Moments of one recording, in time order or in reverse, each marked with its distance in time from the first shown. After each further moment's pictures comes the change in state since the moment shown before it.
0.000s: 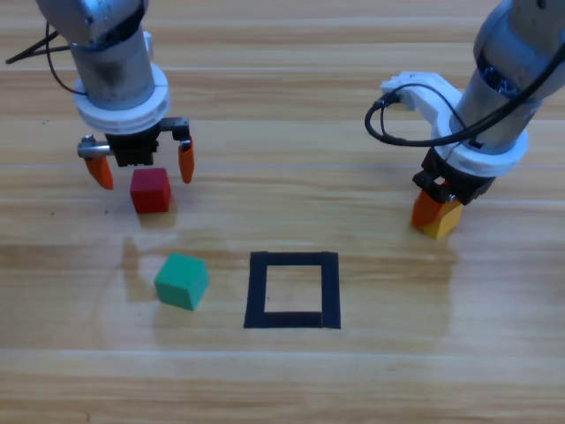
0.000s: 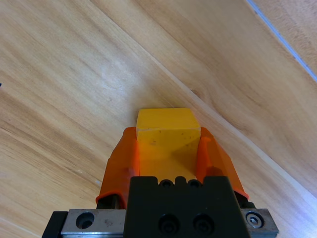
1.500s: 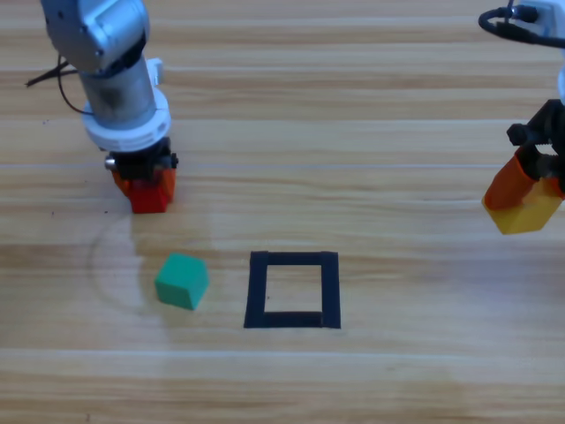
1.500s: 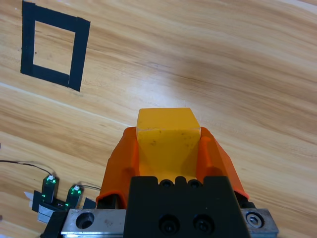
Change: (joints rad) arm 0 0.059 0.085 0.022 -0.105 -0.034 0.163; arm 1 0.094 -0.482 0.207 0.172 0.014 0.537
